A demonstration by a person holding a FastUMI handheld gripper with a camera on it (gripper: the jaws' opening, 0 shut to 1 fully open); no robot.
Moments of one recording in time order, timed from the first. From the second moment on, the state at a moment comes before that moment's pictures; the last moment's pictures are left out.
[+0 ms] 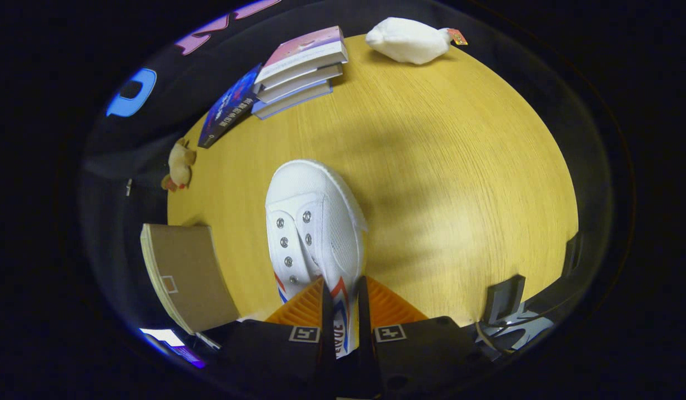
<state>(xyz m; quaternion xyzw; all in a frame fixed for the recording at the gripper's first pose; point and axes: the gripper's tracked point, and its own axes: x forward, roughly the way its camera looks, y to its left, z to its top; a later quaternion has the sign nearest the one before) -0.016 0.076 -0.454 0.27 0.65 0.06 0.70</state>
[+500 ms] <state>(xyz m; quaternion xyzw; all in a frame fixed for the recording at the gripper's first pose) 0.022 0.213 -0.272 0.31 0.60 0.17 0.72</state>
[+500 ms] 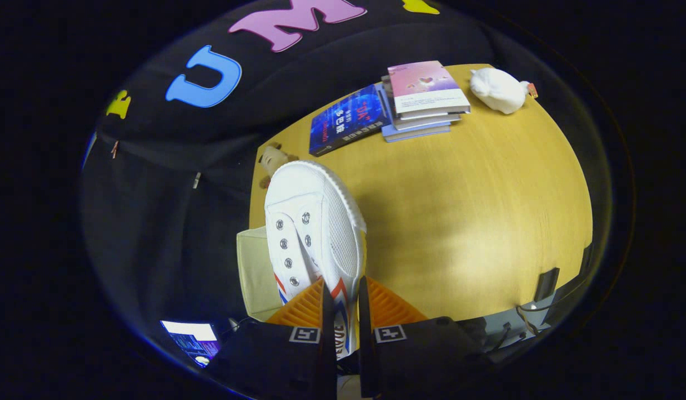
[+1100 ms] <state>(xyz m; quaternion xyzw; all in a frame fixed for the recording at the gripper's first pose) -0.011 0.399 -0.244 0.28 0.64 0.24 0.67</state>
